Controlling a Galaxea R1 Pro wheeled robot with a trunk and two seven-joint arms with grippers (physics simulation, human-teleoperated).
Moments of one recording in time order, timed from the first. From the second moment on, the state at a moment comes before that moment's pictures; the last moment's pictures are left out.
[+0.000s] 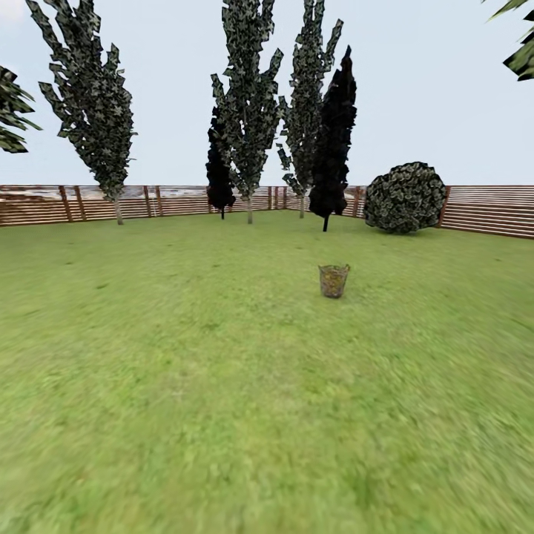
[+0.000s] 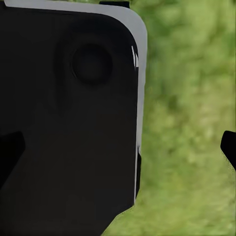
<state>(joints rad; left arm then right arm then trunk) 0.01 0.09 0.01 -0.06 0.00 0.00 -0.01 -0.04 -0.09 0.00 0.06 0.00 0.01 0.11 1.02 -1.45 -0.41</state>
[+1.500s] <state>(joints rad) 0.01 0.09 0.01 -0.06 0.00 0.00 -0.01 -0.04 -0.09 0.00 0.06 0.01 0.01 0.11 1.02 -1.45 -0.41</state>
